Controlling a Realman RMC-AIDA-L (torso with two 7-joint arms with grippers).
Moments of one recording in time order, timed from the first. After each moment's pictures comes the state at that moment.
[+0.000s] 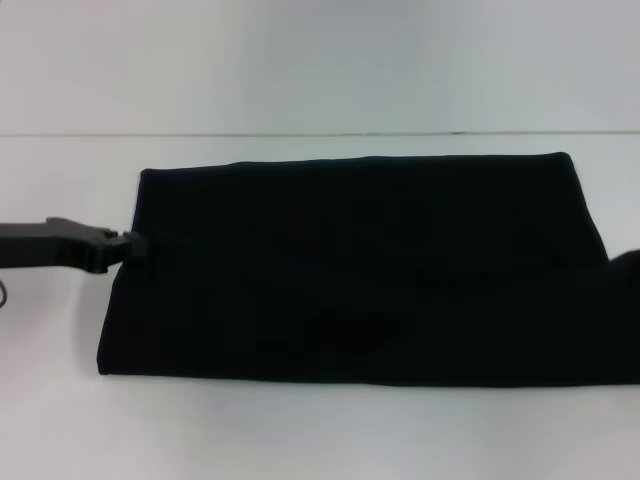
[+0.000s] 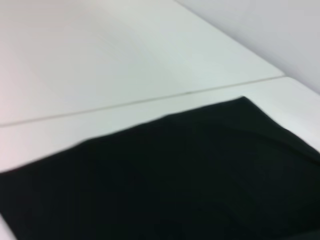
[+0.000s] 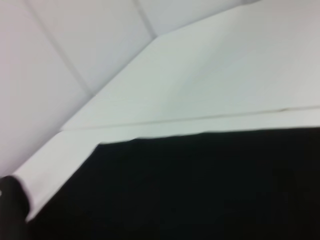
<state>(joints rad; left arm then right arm) -0.67 -2.02 0.29 0.79 2.49 1.53 -1.75 0.50 1.91 -0.23 -0.61 -2.29 -1.57 1.68</state>
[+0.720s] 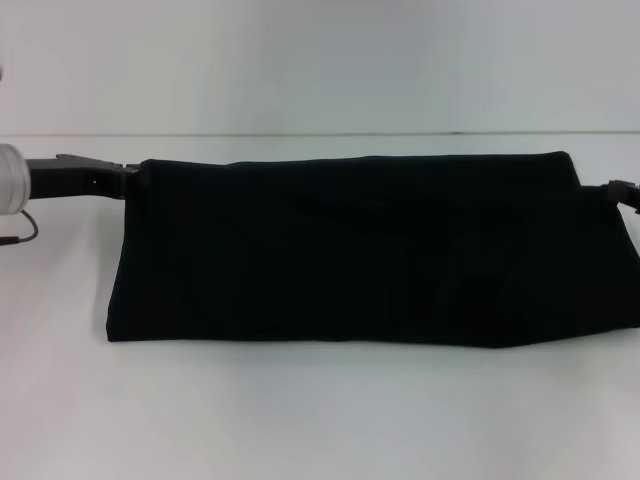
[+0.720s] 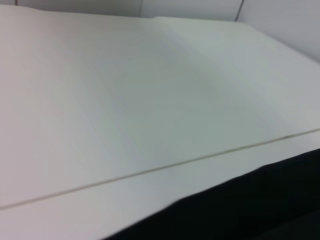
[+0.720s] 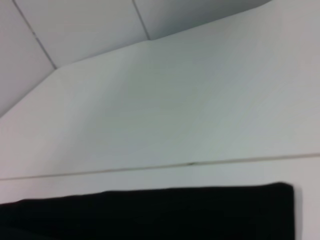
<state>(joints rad) -0.79 -2.01 0.31 0.65 2.49 1.14 -1.79 0.67 1.93 -0.24 -0.45 -2.28 -1.09 1.71</state>
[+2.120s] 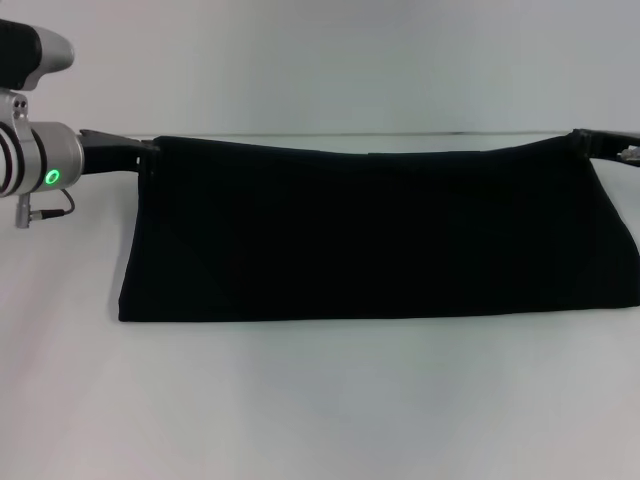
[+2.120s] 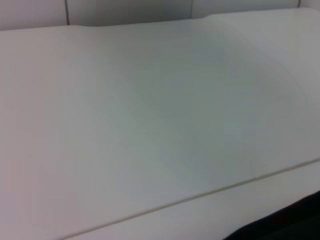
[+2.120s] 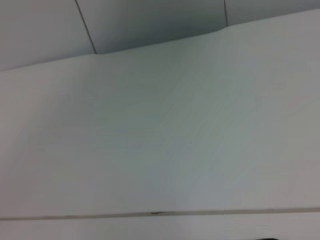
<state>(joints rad) -0.86 -2.05 0.50 0.55 2.46 0.75 -1.85 0.86 1.99 -0.30 -0.35 -2.27 -0.64 1.74</state>
